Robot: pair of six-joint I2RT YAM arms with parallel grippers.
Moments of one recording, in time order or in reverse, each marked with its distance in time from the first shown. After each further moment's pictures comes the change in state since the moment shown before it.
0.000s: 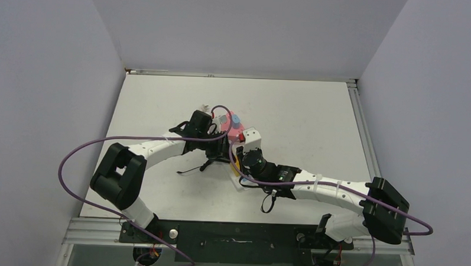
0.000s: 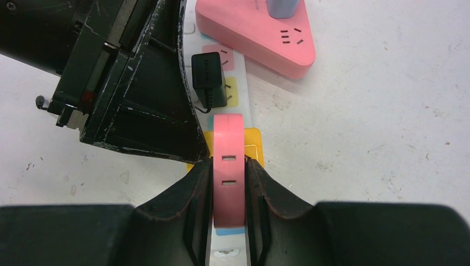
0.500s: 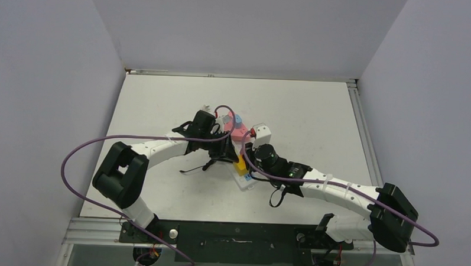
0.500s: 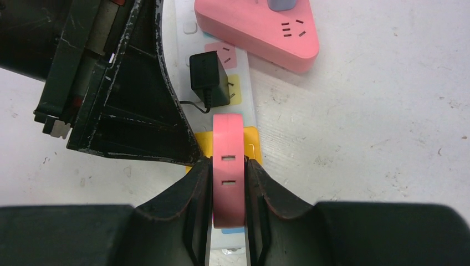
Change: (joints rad) left arm -0.027 0.017 0.017 0.018 -0.013 0.000; right arm -0.104 -0.071 -0.051 -0.001 -0.146 0.021
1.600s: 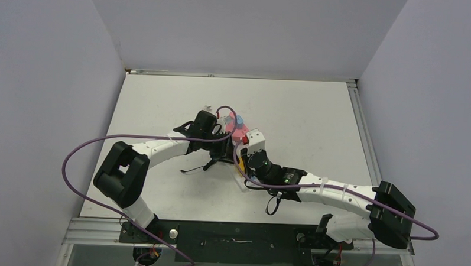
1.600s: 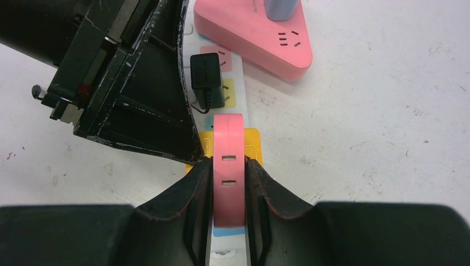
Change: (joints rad) left arm -0.015 0.010 0.013 -0.011 0.013 0.003; right arm 0.099 0.010 -0.004 0.005 0.154 -0.080
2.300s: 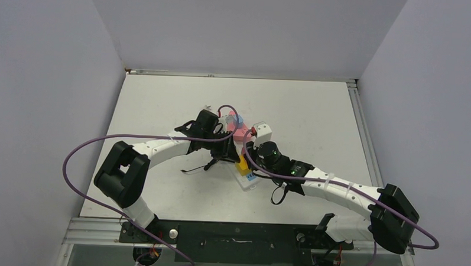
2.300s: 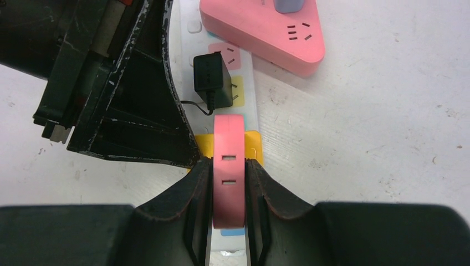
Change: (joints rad) left arm -0.014 0.004 0.018 -0.006 -0.037 0.019; right arm -0.156 -0.024 0.000 -0.008 -0.266 0.043
